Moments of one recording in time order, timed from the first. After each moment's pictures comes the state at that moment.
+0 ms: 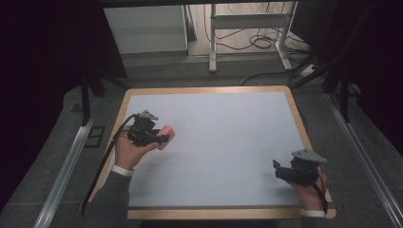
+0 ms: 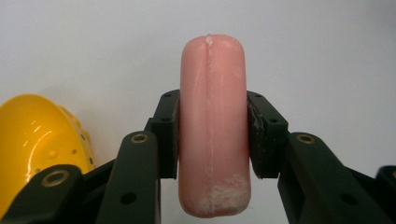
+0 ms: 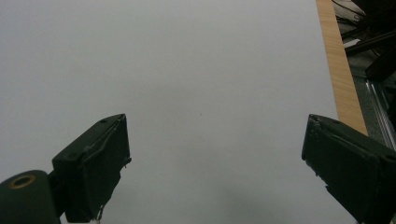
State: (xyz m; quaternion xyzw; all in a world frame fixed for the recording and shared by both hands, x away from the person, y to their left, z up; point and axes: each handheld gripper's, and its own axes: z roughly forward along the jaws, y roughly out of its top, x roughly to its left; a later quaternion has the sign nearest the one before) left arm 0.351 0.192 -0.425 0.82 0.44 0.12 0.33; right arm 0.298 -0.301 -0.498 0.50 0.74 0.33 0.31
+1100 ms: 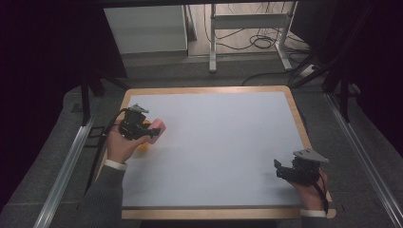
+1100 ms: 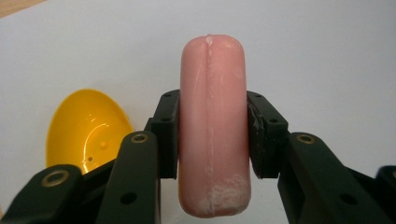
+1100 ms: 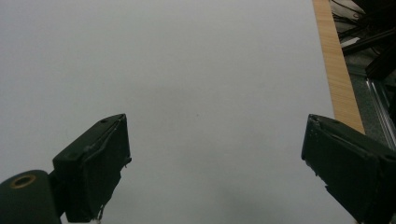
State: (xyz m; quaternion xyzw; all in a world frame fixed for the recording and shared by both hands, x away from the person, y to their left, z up) left arm 0.363 0.217 -0.418 0.81 0.47 0.13 0.32; right arm 0.298 -0.304 -0.497 0.51 0.73 0.34 0.30
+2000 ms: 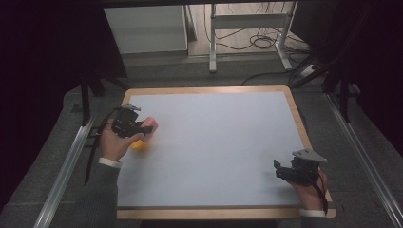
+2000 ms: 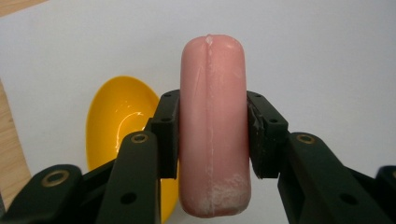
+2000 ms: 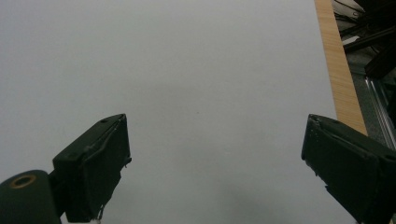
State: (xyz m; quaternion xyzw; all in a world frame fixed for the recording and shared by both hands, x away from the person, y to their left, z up) left arm 0.369 0.240 -0.422 0.80 0.50 0.14 0.31; right arm 0.299 -0.303 -0.499 0.51 0.74 0.33 0.30
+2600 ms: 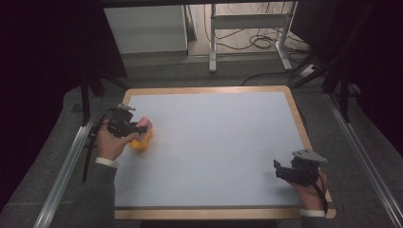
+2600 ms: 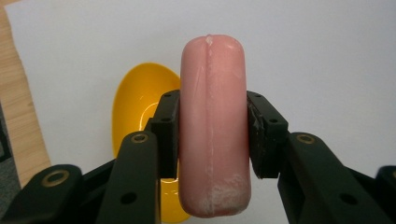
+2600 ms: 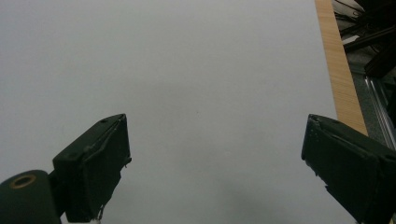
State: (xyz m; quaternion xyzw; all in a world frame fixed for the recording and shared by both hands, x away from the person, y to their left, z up) left arm 0.374 0.257 -0.431 0.79 0.52 0.14 0.30; right arm 0.300 -0.303 -0.500 0.51 0.74 0.33 0.30
